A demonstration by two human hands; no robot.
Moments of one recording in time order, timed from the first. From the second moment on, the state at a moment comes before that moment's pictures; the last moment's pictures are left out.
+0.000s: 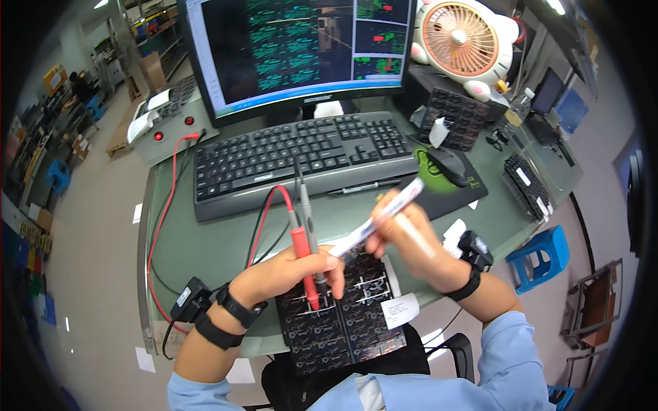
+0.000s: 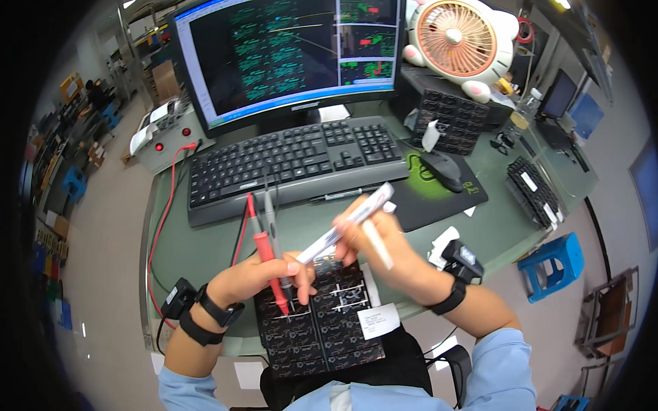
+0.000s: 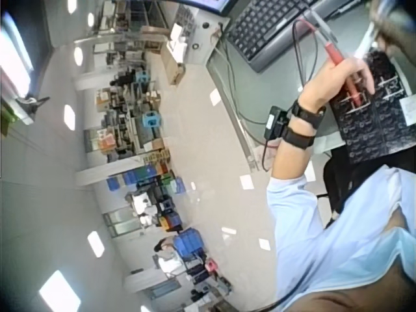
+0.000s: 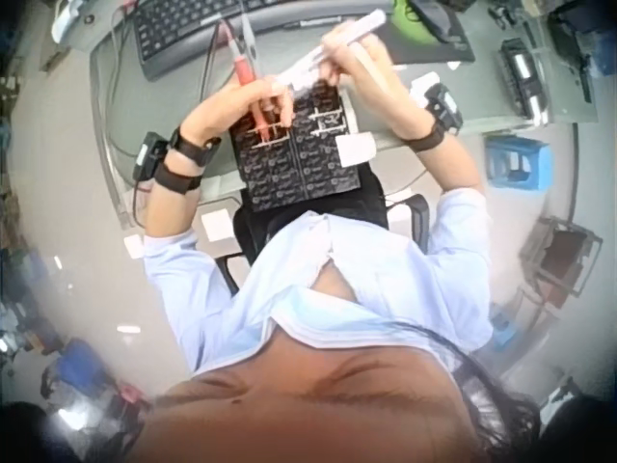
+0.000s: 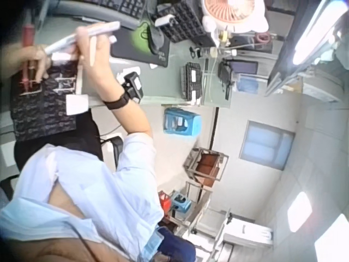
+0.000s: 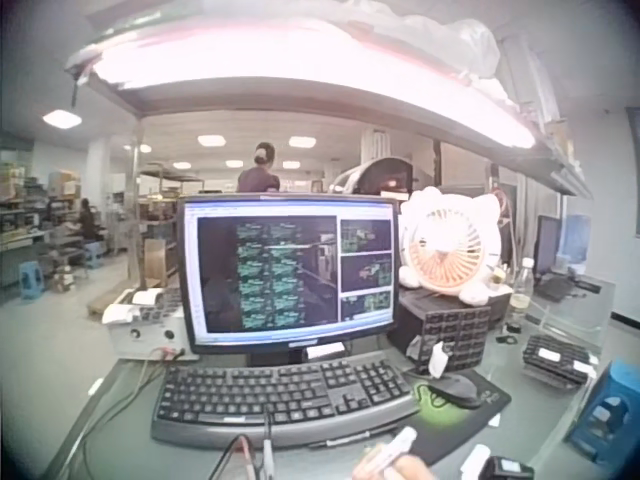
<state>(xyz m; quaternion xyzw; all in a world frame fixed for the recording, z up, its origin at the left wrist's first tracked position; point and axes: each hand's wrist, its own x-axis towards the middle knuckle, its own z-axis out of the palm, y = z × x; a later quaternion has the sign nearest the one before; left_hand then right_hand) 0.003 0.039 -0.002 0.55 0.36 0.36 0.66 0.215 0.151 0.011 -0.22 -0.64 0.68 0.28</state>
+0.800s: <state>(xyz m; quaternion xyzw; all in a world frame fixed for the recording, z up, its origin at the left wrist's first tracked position) 0.012 0.033 0.007 0.57 0.41 0.30 0.65 0.290 0.120 -0.021 -0.07 -0.85 0.42 0.30</state>
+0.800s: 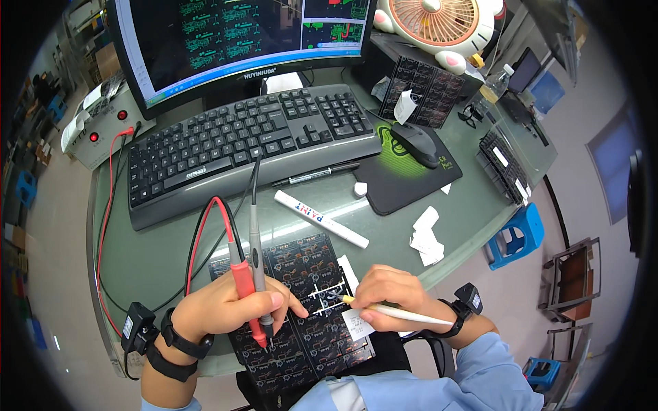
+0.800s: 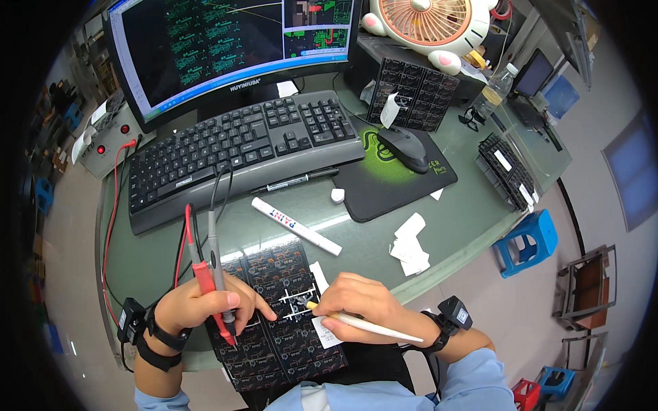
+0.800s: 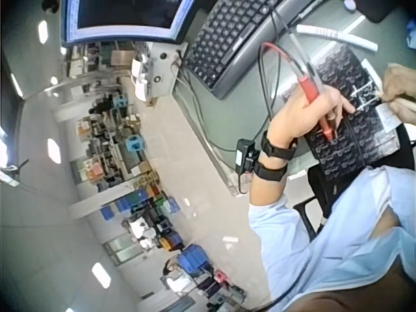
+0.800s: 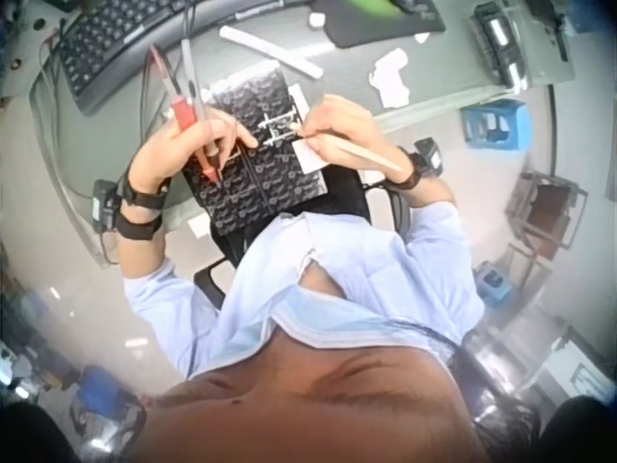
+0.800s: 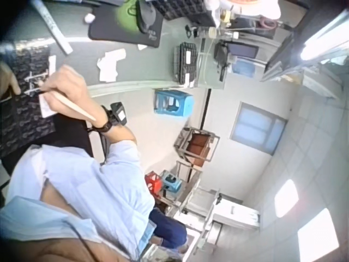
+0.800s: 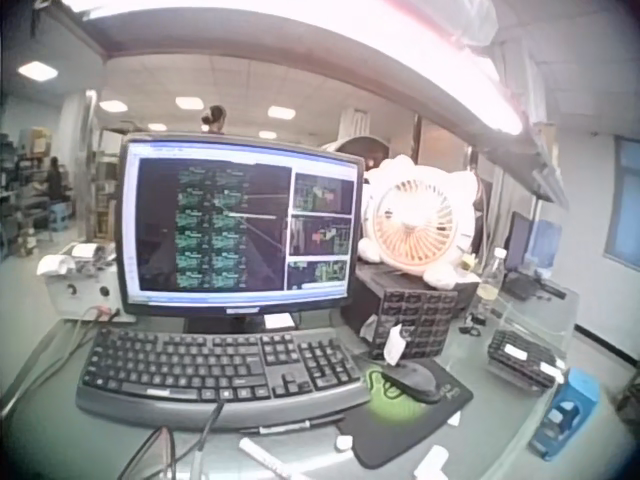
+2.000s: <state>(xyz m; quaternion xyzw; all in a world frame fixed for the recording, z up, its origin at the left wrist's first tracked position) 0.023 0.029 0.015 0.60 0.46 0.22 0.61 0.294 0.117 -0.021 -0.11 -0.88 0.41 0.22</state>
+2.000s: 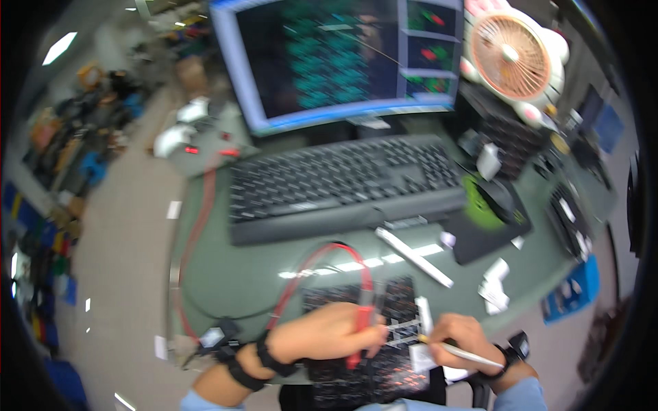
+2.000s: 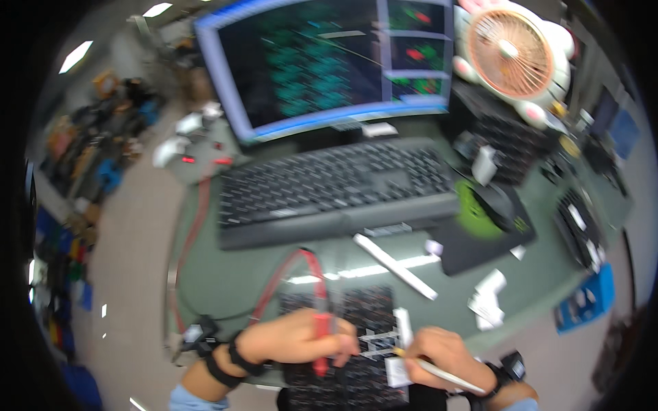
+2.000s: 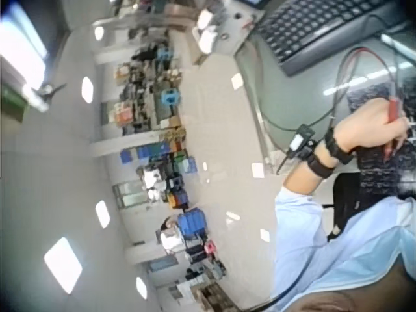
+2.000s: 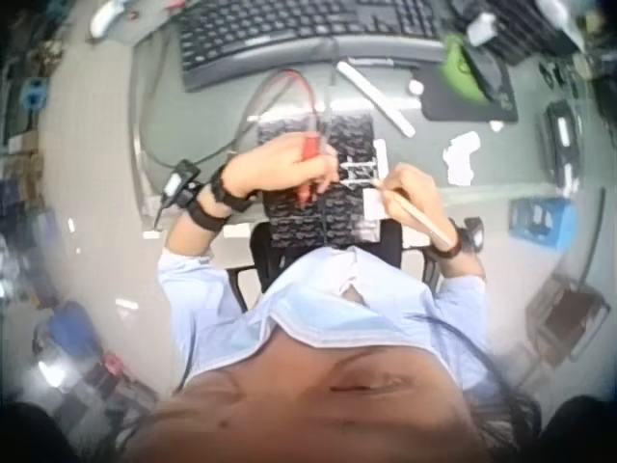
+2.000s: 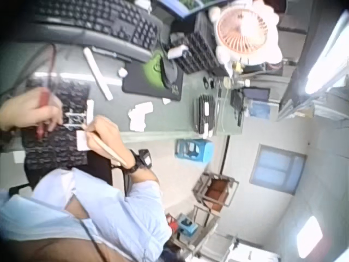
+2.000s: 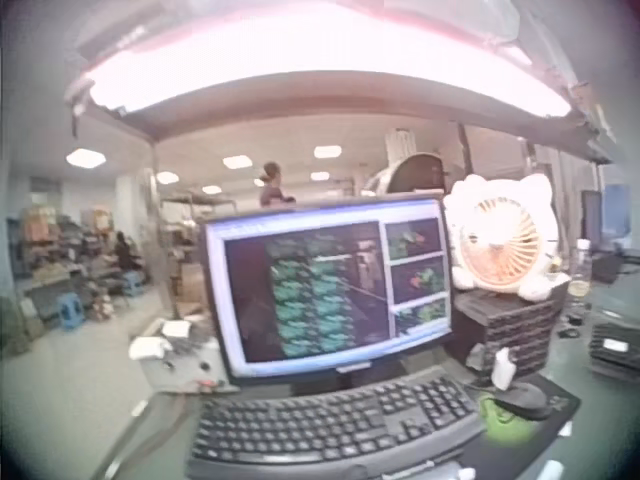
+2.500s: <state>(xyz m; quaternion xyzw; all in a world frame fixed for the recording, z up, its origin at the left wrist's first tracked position) 0.025 0.031 -0.006 0.60 0.41 0.30 0.62 0.290 0.146 0.006 -0.18 -0.74 0.59 0.26</state>
